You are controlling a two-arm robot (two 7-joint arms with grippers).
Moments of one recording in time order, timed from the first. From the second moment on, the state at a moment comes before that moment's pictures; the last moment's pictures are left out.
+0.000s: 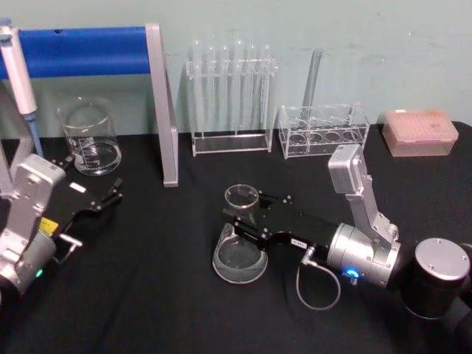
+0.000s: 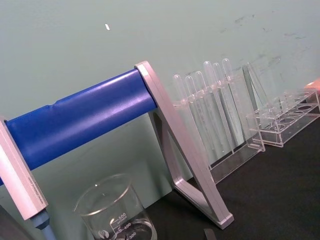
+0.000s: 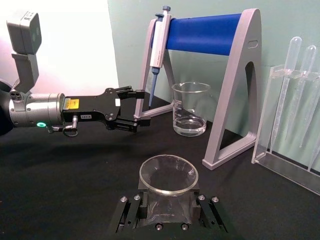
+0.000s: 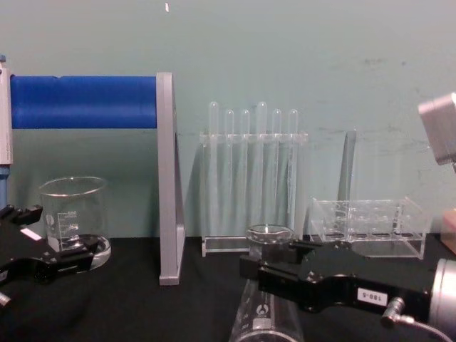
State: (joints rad) left arm -0.20 0.60 0.45 -1.41 -0.25 -0.12 0.03; right arm 0.33 0.38 -0.54 -1.32 0.46 -0.07 0.63
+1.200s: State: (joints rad) left arm -0.20 0.60 0.45 -1.41 -0.25 -0.12 0.03; right arm 0.33 0.38 -0.54 -1.32 0.45 -0.06 0.63
